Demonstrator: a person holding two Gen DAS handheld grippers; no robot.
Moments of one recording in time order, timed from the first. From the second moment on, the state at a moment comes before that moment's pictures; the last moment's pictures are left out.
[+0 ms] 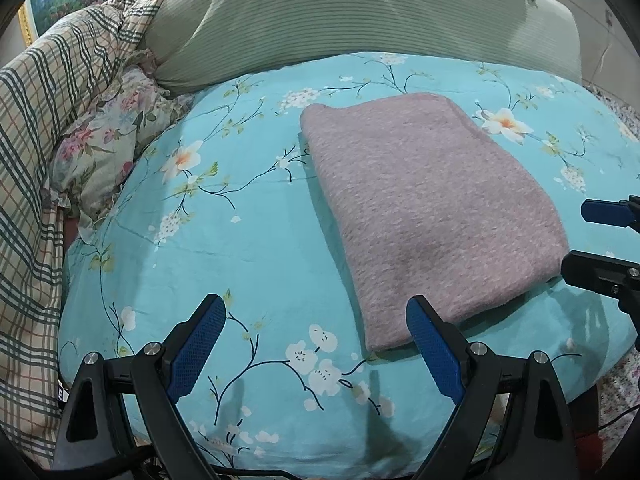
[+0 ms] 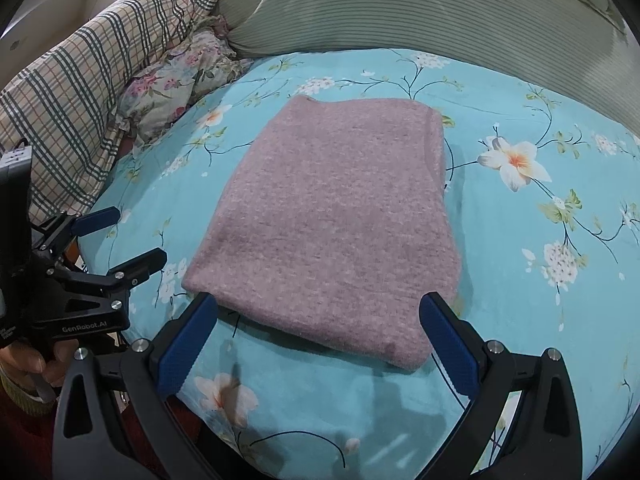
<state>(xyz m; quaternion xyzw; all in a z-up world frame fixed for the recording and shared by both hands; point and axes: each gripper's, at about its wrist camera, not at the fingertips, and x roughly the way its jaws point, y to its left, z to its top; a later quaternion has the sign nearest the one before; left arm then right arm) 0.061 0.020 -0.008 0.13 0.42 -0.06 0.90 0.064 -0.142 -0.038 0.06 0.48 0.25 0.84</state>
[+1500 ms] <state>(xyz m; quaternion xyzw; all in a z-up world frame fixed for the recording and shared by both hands) 0.033 0.010 0.015 0.11 0.40 -0.06 0.91 0.042 -0.147 -0.025 0.05 0.47 0.25 0.84</state>
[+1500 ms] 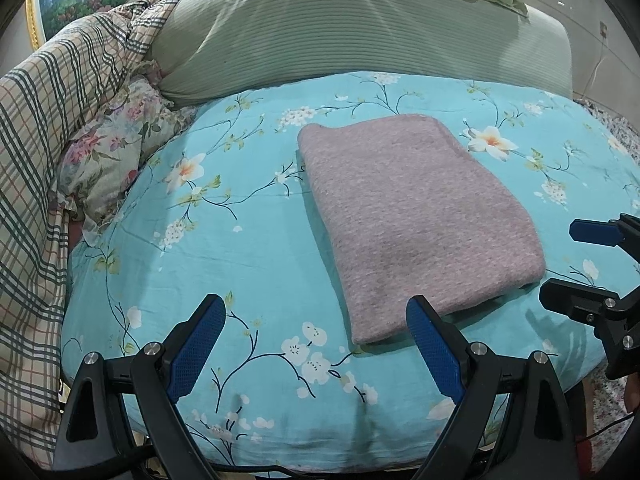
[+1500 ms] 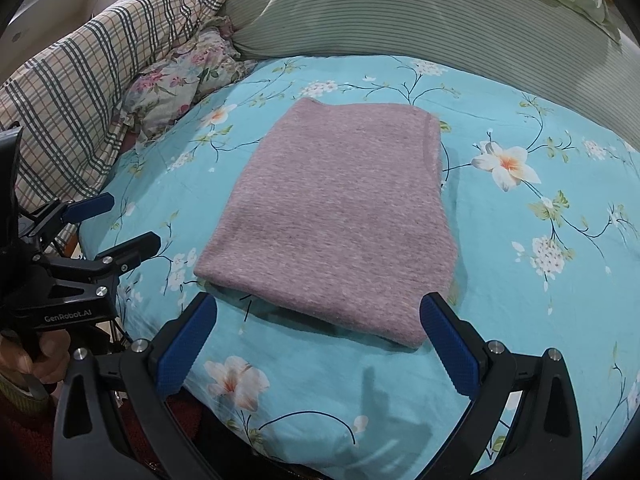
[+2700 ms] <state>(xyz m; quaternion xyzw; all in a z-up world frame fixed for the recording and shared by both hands) 0.033 0.008 0.018 0.12 0.40 -0.06 0.91 0.043 -0.145 -0.022 0.05 0.47 0.25 0.84</state>
